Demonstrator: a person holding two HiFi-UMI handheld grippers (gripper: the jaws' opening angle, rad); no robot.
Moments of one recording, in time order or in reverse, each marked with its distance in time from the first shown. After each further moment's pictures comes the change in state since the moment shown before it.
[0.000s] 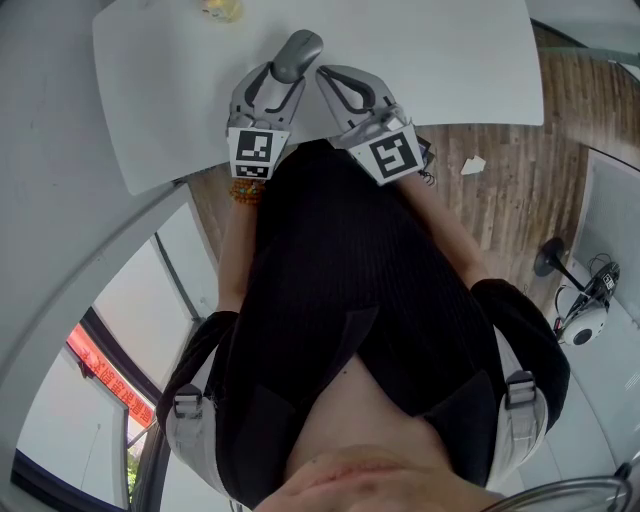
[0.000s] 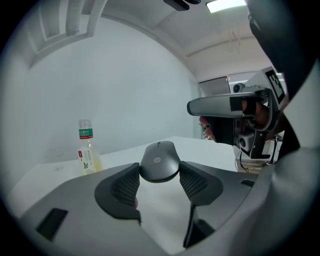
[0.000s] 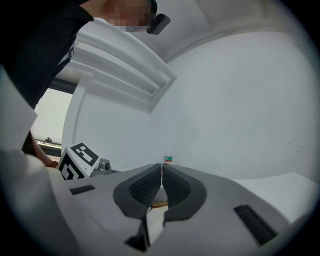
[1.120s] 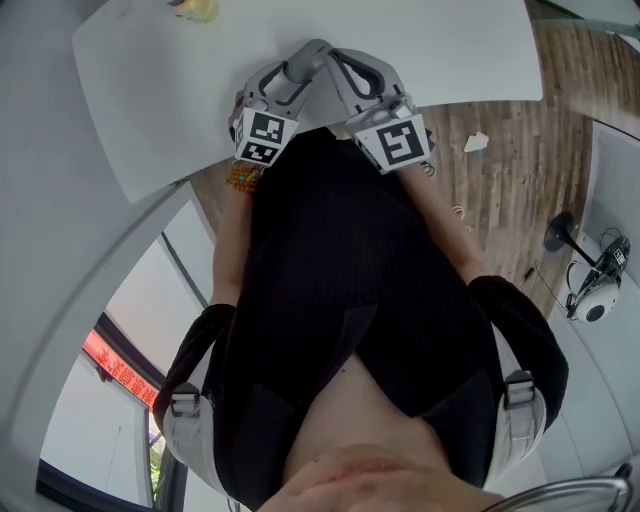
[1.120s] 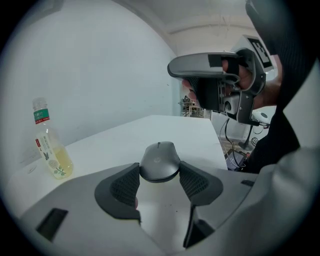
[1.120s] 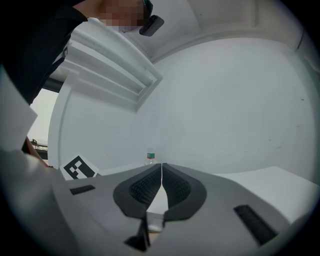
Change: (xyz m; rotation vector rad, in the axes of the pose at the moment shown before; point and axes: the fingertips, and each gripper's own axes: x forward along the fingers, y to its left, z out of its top) left arm 0.036 -0.055 -0.053 0.133 0.256 -0.229; right arm -0.030 -0.045 -0.006 0.054 0.005 -0.155
